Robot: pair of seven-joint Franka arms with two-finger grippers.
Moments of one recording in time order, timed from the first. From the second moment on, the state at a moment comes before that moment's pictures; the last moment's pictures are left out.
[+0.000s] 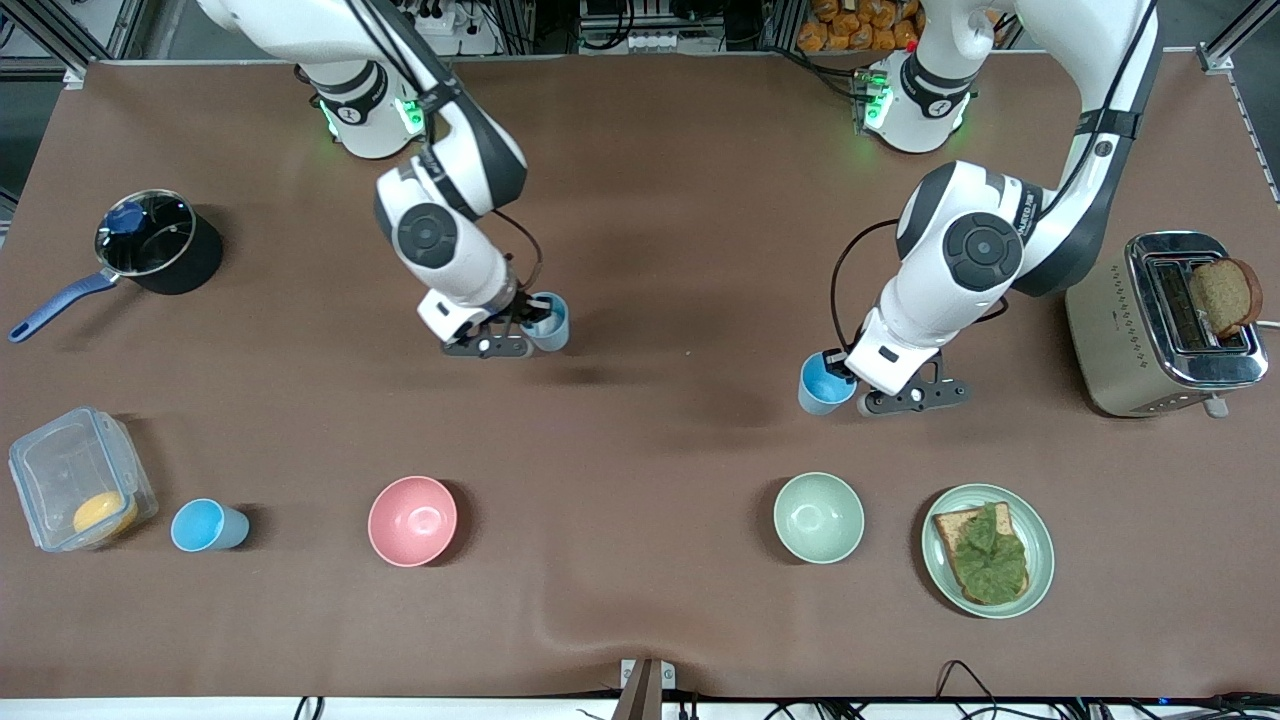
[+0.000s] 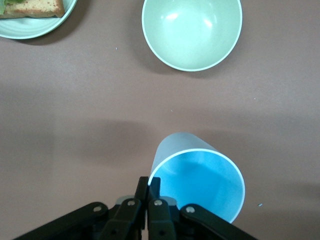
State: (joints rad) left arm -0.20 0.29 -0.20 -1.88 0.02 2.19 -0.53; right arm 0.39 0.35 0.22 -2.08 0.12 2.37 0.59
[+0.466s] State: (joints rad) left arm -0.20 0.30 -0.20 -1.88 0.02 2.19 -0.53; right arm 0.43 0.40 0.22 -2.08 0.12 2.43 0.69
